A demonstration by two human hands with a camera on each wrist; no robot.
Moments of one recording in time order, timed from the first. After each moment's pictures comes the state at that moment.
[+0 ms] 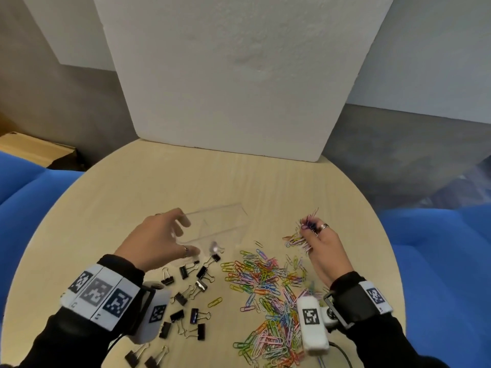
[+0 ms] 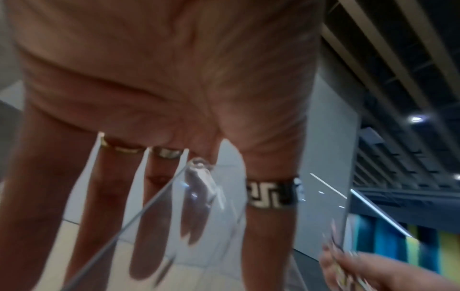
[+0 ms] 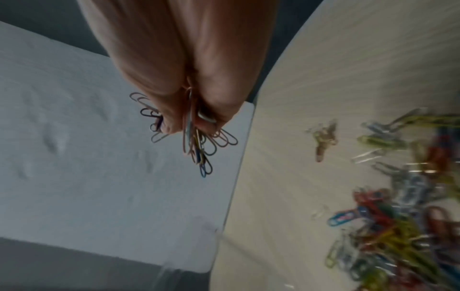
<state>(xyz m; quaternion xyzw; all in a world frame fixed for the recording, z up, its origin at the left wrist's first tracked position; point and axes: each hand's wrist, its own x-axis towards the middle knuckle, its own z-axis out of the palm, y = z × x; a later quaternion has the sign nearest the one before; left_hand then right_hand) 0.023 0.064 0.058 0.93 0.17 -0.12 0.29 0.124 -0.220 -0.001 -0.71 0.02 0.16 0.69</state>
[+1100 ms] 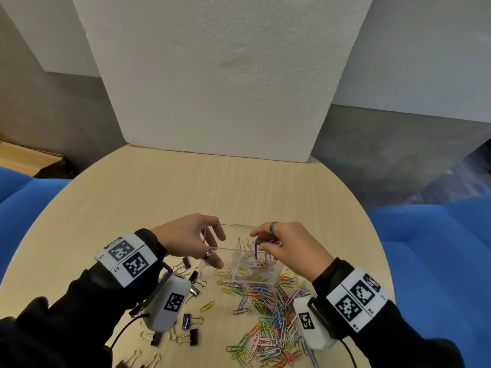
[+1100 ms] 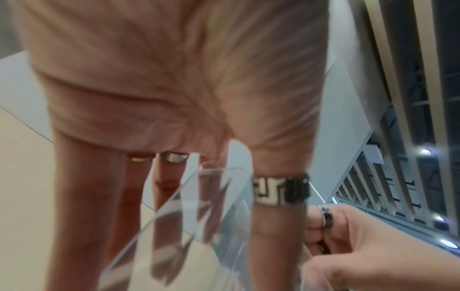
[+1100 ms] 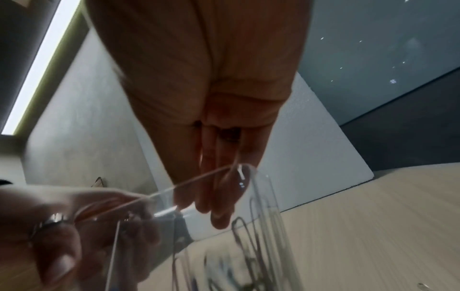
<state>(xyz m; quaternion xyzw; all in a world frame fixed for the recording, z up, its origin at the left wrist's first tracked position) 0.068 0.028 0.067 0.87 0.05 -0.30 0.38 0.110 -0.189 0.063 -0.89 -0.30 0.19 0.29</state>
